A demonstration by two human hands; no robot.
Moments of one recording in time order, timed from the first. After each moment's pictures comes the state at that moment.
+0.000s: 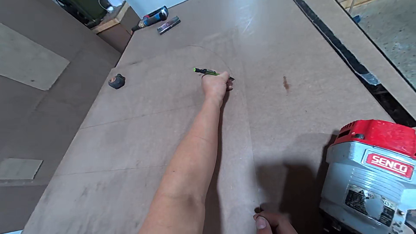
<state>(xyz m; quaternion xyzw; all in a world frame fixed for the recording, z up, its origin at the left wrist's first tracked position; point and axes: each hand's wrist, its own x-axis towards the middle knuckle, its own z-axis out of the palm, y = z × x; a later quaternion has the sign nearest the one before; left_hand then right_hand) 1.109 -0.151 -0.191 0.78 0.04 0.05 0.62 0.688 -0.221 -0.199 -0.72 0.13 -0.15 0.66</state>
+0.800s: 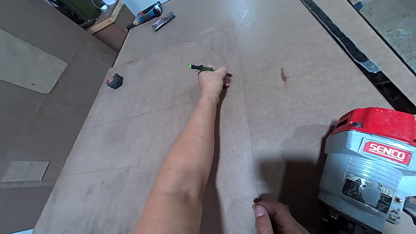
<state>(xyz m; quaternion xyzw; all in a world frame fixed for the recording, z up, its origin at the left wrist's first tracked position) 1.103 -0.148 -0.190 0.79 0.01 0.03 0.62 0.692 -0.220 -0.197 -0.74 0.15 -0.16 0.64</state>
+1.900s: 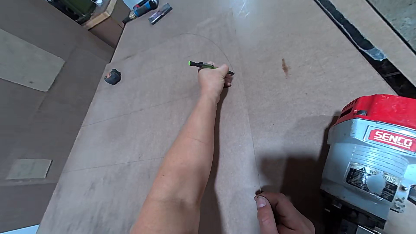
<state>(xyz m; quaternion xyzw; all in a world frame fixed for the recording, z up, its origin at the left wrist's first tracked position) 1.076 -0.147 -0.187 0.79 0.01 0.02 0.61 0.691 -0.219 -0.196 -0.74 0.15 -0.16 0.63</state>
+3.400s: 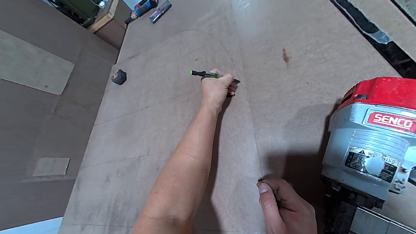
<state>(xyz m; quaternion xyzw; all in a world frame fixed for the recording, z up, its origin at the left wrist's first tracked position) 1.021 -0.137 -0.186 0.79 -0.04 -0.02 0.61 0.691 -0.218 -0.201 -0.74 0.16 -0.18 0.63</state>
